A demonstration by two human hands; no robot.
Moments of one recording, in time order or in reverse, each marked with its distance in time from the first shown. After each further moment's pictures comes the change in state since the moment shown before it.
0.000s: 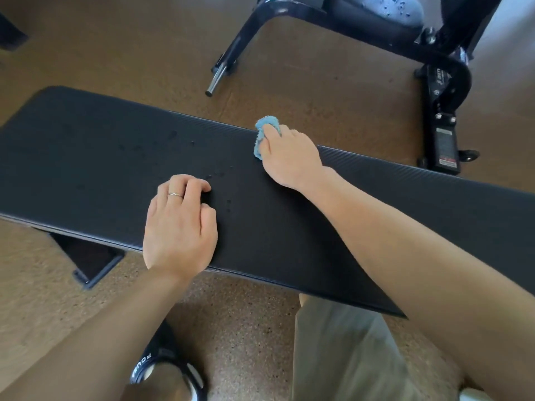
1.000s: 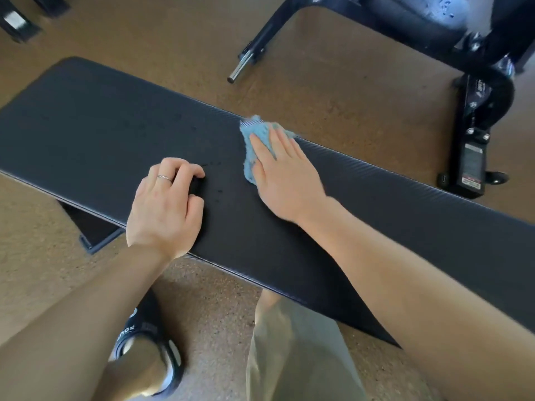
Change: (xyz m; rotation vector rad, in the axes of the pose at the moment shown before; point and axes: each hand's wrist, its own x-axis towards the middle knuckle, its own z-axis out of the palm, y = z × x) left_hand 0.001 -0.001 0.004 0.065 0.021 -0.031; right_hand -0.048 0.003 0.003 -0.012 -0.026 -0.229
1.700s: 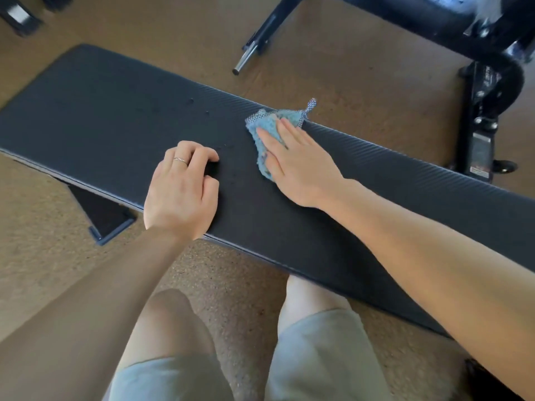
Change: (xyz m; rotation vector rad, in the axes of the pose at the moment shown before) left_hand -0.002 0.001 -0.001 -0.033 0.011 0.005; right_hand -0.006 0.003 -0.002 -0.020 -0.055 -0.096
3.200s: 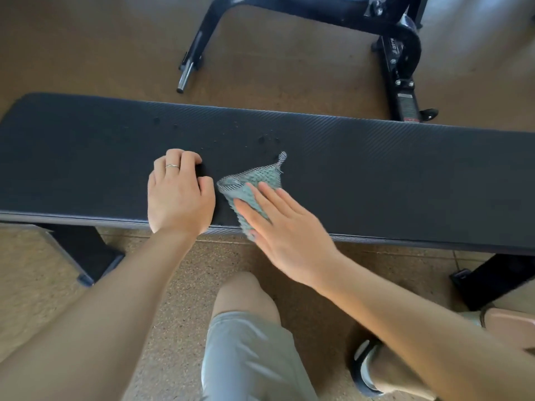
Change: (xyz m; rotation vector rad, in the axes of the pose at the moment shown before) left_hand -0.001 -0.001 0.000 0.064 -0.062 0.066; right_hand -0.132 -0.102 0.041 -0.123 0.101 0.093
